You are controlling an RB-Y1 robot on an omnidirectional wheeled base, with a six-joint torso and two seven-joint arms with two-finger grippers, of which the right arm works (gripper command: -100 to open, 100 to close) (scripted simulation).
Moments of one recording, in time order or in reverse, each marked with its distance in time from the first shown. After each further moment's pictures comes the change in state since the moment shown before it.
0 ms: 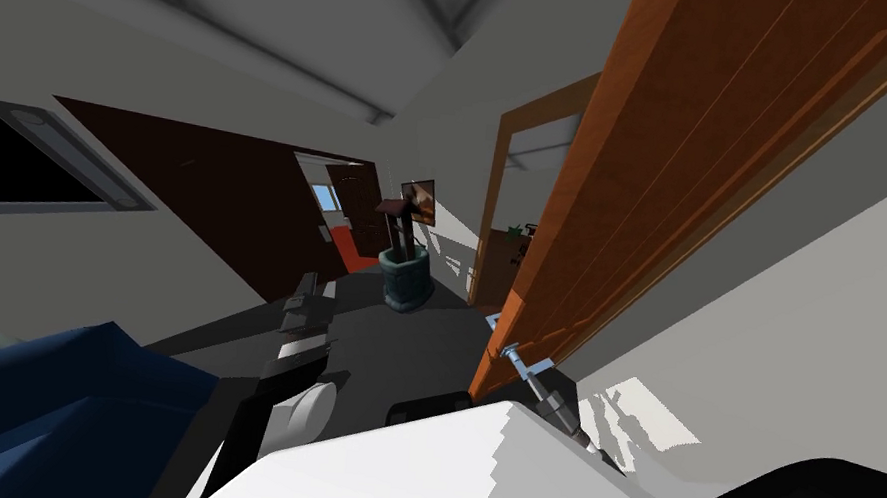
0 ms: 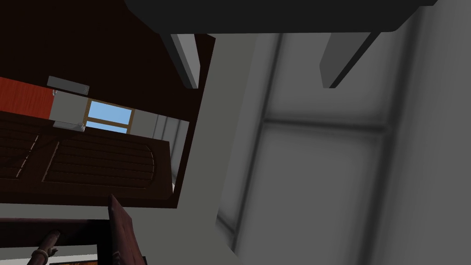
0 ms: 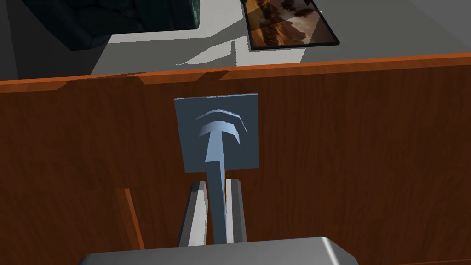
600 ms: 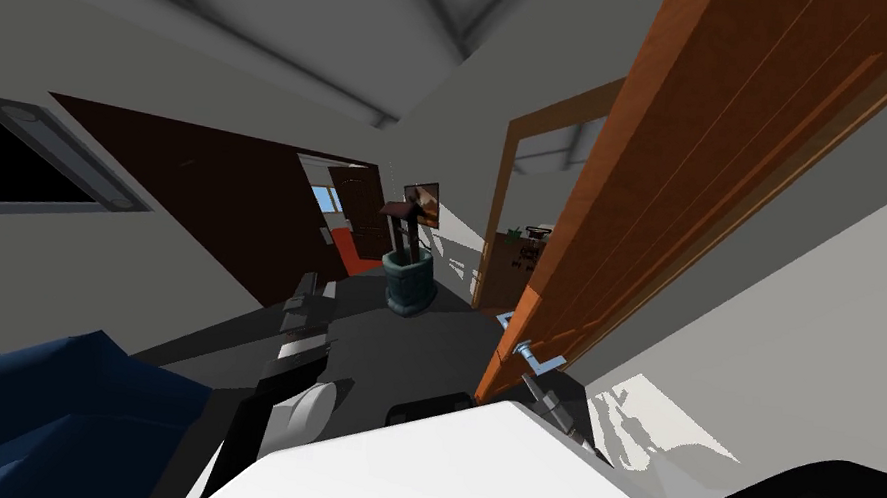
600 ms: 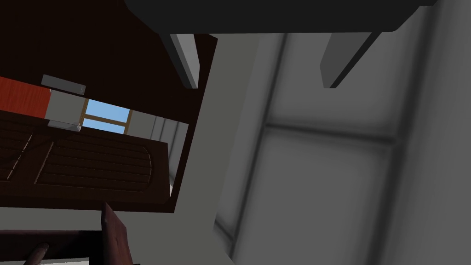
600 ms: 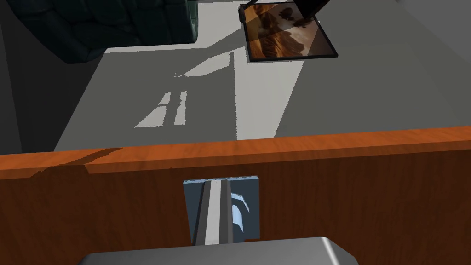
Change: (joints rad) arm -0.026 0.019 0.013 0.039 0.009 -0.010 0.013
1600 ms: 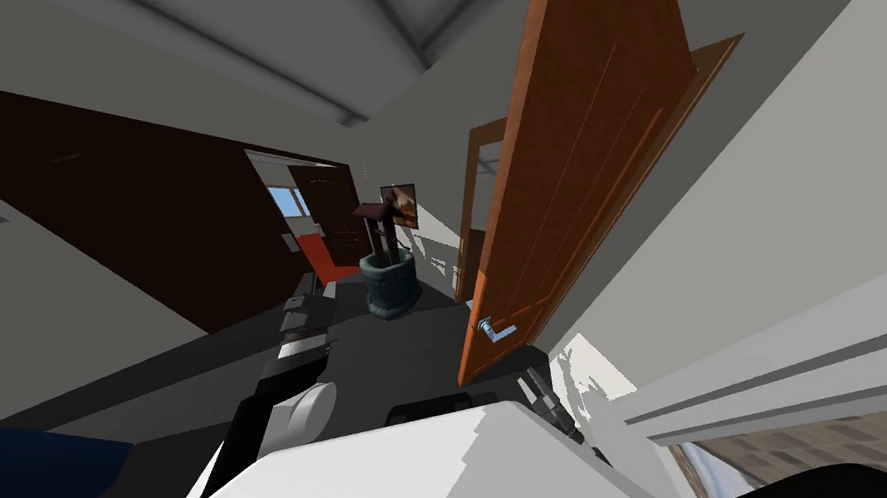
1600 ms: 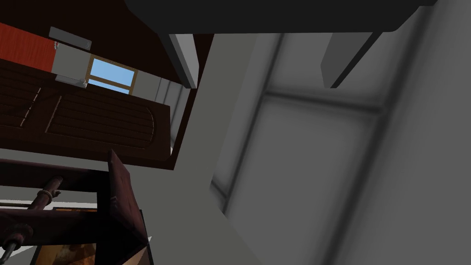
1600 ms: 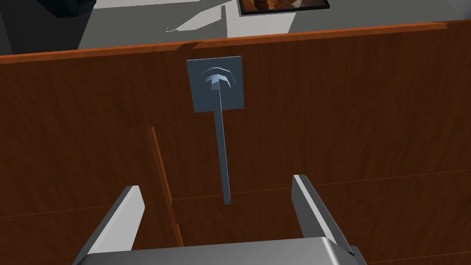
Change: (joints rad) arm -0.031 0.002 0.022 0.059 -0.020 -0.036 -0.007
